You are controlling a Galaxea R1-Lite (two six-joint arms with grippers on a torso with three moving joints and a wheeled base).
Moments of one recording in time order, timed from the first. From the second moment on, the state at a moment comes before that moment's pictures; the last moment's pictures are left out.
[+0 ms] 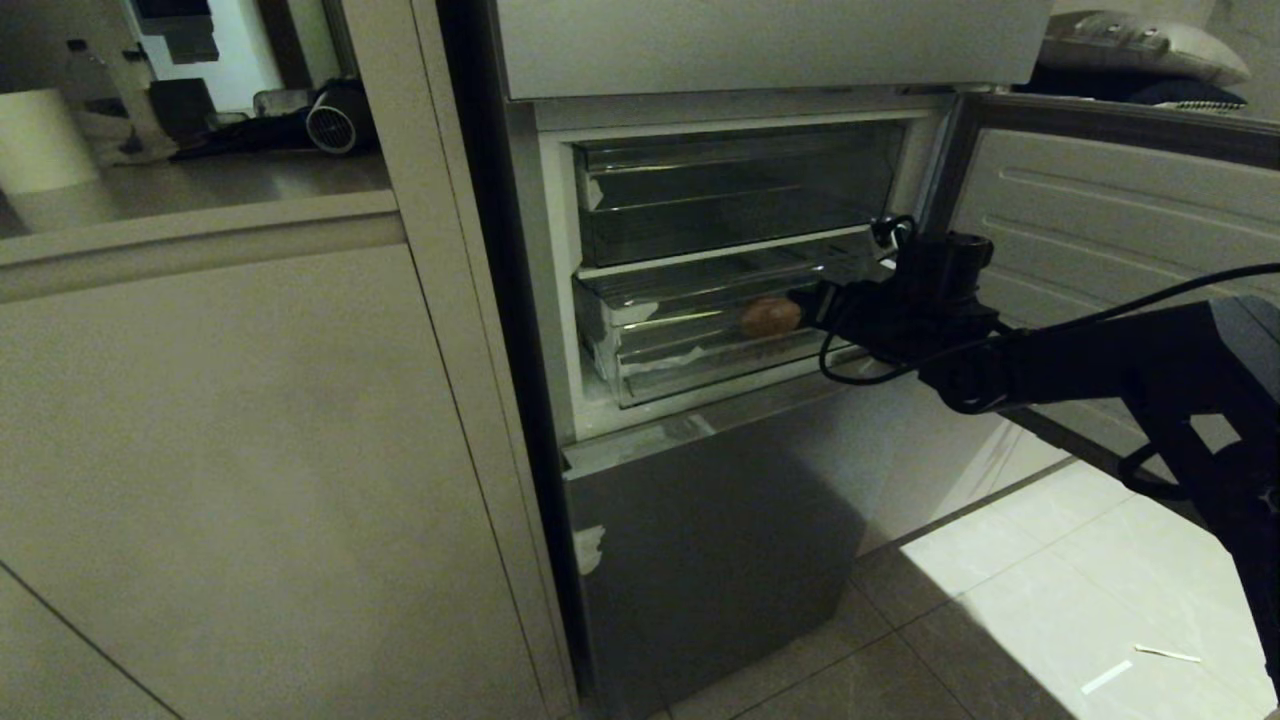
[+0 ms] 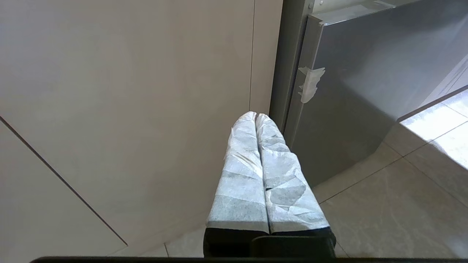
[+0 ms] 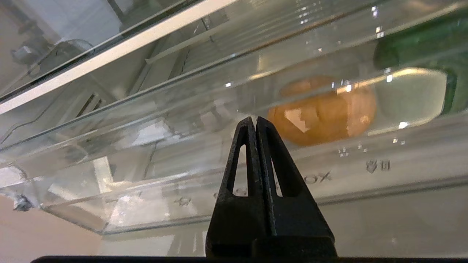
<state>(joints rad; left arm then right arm) 0.00 0.00 -0.04 0.10 0.01 0.00 0.20 2.34 -1.77 -0.57 0.31 0.40</state>
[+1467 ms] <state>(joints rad) 0.00 0.00 -0.04 0.10 0.01 0.00 0.20 1.21 -0.30 -0.71 0.11 0.42</state>
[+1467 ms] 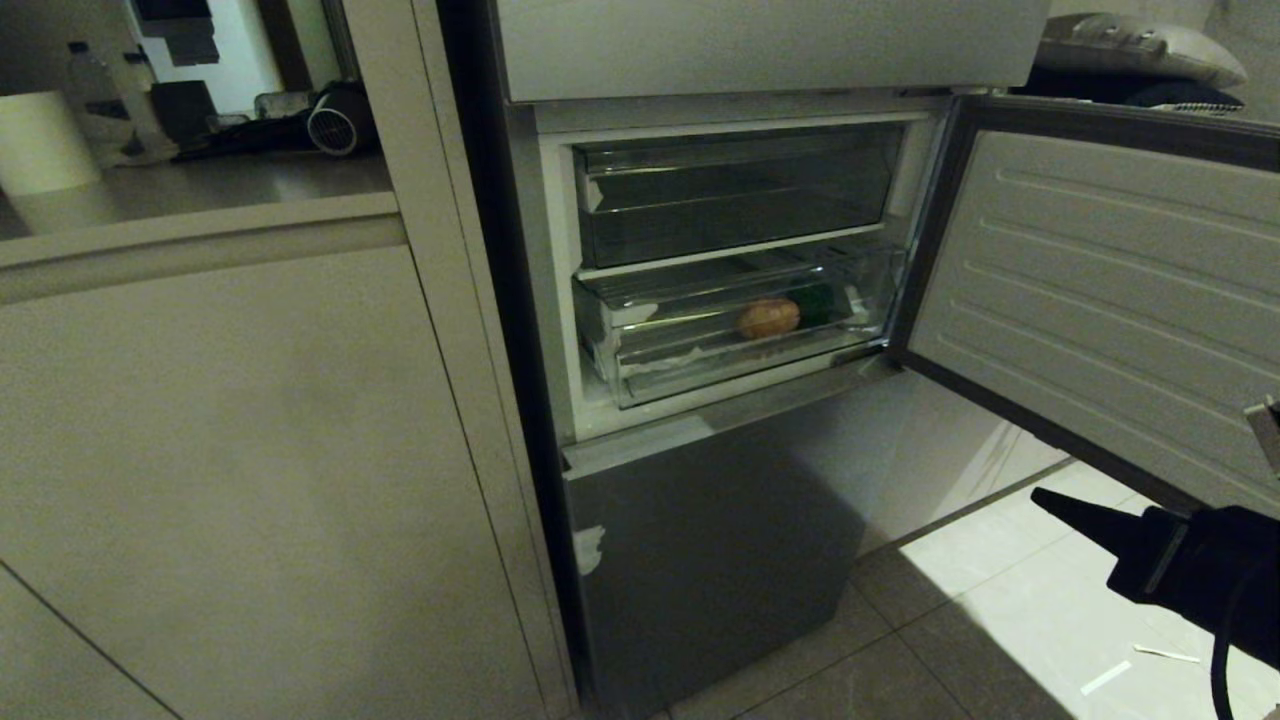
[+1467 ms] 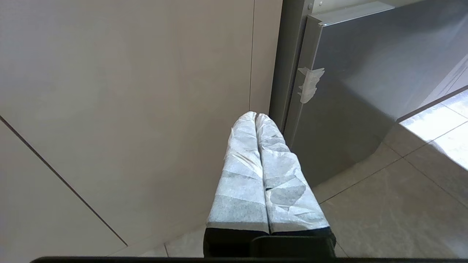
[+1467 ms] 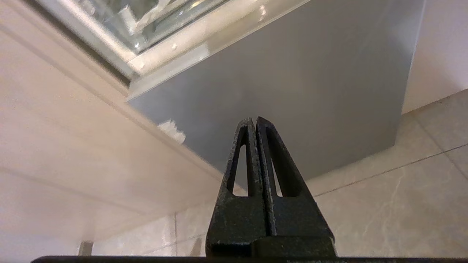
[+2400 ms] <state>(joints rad) 0.00 0.00 -0.04 0.10 0.01 0.00 0.21 1.12 -0.09 -0.96 0.16 0.42</state>
